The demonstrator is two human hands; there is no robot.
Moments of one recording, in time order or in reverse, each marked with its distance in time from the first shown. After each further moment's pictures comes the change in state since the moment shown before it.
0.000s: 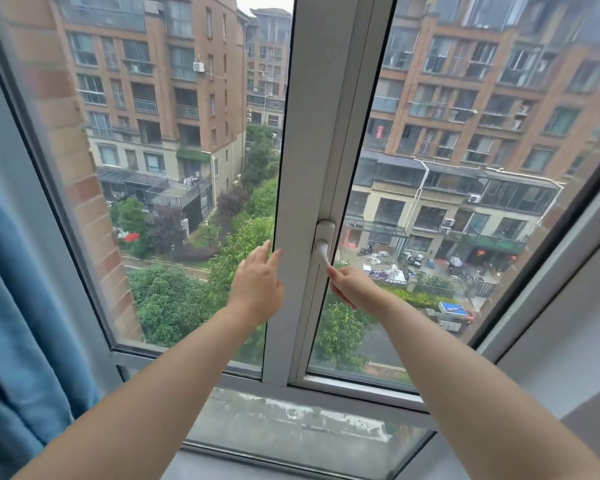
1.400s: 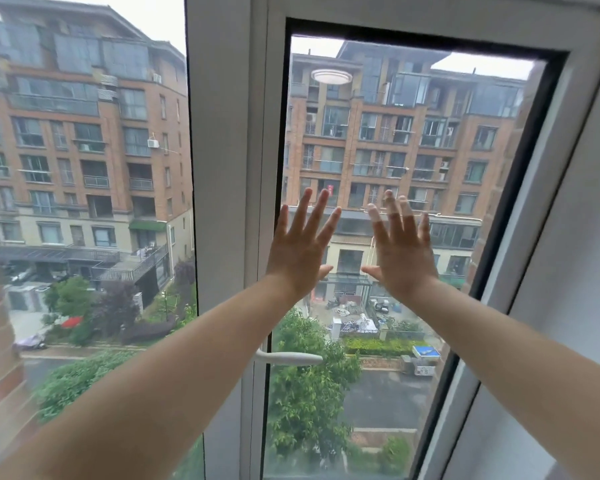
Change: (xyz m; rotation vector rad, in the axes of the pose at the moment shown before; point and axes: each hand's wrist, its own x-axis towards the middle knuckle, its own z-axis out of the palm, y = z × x) left_hand 0.147 0.176 -0.069 0.453 0.398 0.481; right_hand -0.032 -0.023 -0.216 -1.115 0.888 -0.211
